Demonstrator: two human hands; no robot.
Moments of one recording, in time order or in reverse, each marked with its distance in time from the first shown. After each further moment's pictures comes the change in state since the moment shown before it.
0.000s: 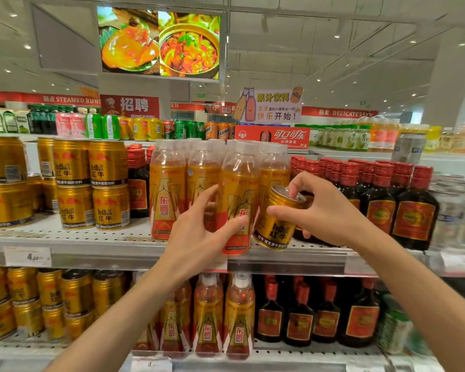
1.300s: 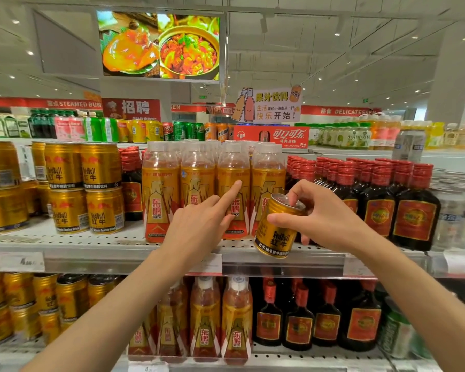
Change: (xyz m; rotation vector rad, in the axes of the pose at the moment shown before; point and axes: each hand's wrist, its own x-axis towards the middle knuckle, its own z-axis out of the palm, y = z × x) left_hand 0.040 -0.016 0.019 0.823 0.003 0.447; right_hand -0.004 0.009 -0.003 0.003 -0.056 0.068
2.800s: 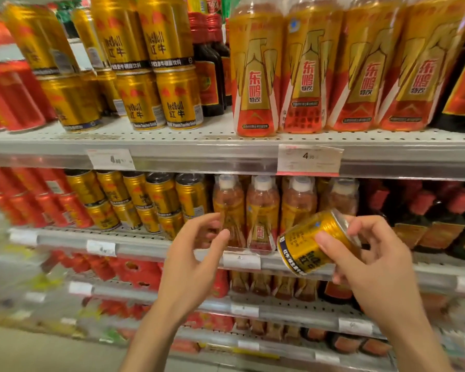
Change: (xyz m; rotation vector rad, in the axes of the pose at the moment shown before) left_hand -0.246 -0.068 -0.002 -0.825 -0.113 -0.818; right_hand -0.123 -0.008 0.215 0.652 0.206 0.340
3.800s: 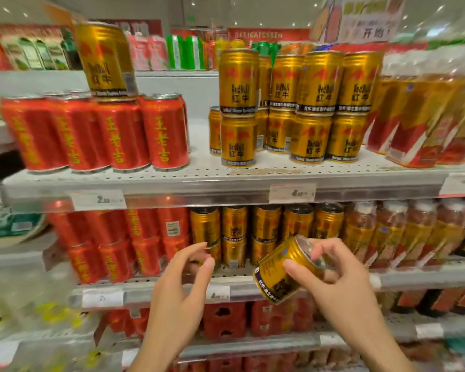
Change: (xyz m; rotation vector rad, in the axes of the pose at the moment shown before) left_hand 0.085 -0.158 -0.303 -0.161 -0.086 0.070; right_hand -0.077 -0.059 0.357 -0.131 0.084 -0.017
